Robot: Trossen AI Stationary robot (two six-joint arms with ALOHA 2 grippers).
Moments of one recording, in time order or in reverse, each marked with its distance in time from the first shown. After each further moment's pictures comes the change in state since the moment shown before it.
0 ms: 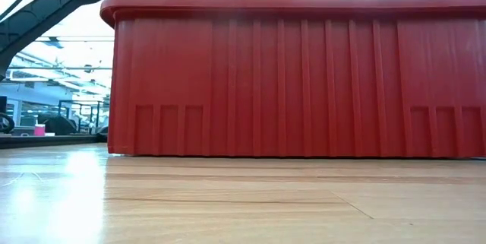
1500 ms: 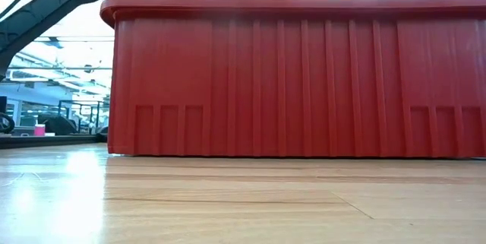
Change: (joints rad) left arm -0.010 -0.010 0.037 0.067 -0.154 0.155; right arm 0.000 0.000 0.000 0.000 0.000 0.072
